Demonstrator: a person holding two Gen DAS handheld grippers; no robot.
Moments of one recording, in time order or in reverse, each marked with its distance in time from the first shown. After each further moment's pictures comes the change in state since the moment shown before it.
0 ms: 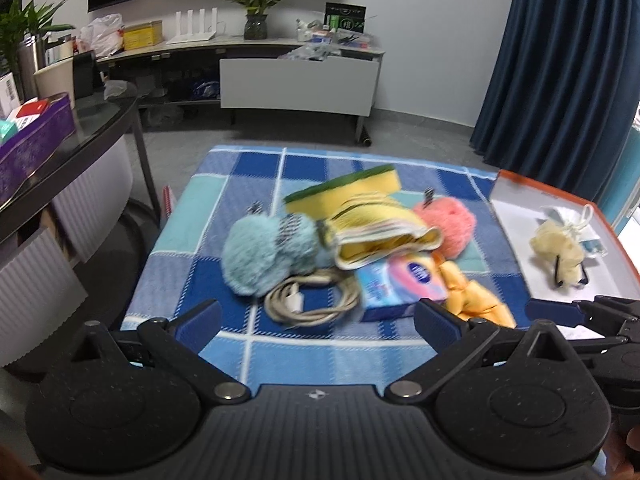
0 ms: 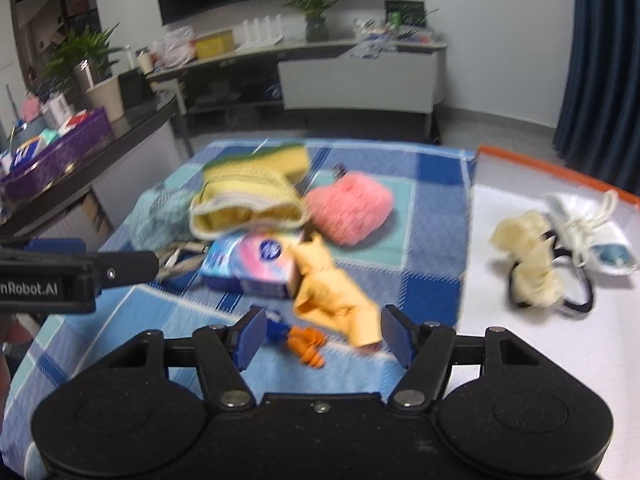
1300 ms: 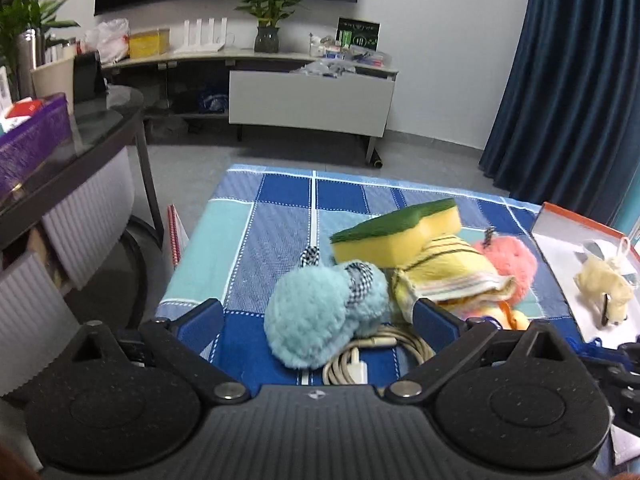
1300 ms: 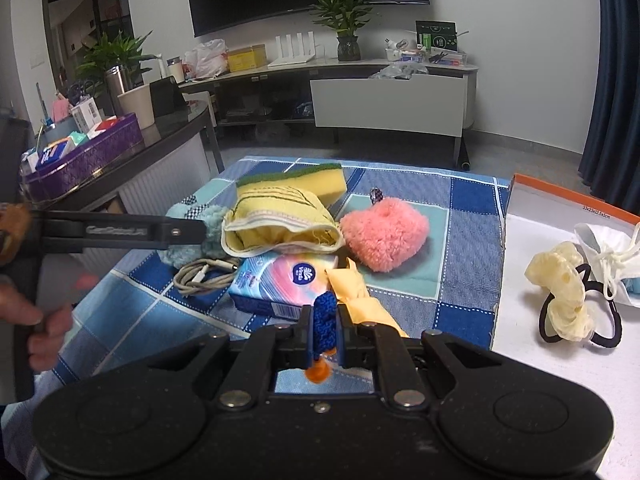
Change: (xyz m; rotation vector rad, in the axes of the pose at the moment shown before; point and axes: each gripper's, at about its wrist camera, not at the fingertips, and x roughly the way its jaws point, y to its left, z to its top) left arm 0.052 0.039 0.026 -0.017 -0.057 -0.013; right arm 0.001 0.006 0.008 -0.042 -0.078 0.068
